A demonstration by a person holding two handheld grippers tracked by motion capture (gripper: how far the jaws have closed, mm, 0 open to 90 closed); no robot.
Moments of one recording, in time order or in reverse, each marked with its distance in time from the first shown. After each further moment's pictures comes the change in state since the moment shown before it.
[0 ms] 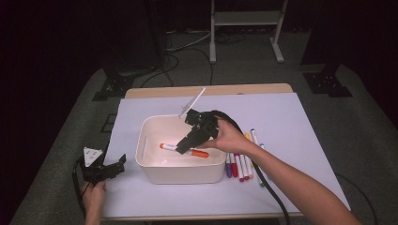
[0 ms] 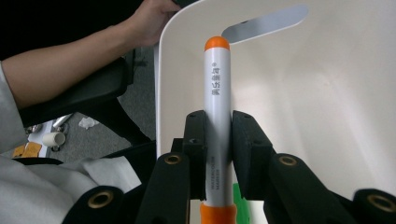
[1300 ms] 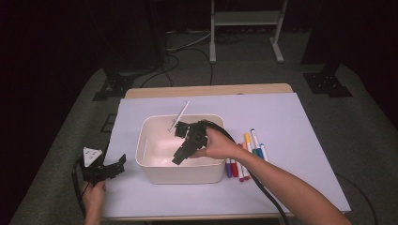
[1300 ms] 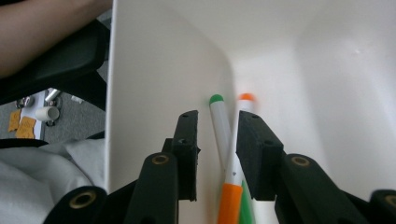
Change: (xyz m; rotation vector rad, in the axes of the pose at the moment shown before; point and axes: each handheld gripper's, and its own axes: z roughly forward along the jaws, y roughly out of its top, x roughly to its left) left arm 0.001 0.000 0.000 -0.004 -0.006 -0.003; right arm -0.010 -0.001 0.046 0.140 -0.008 0.004
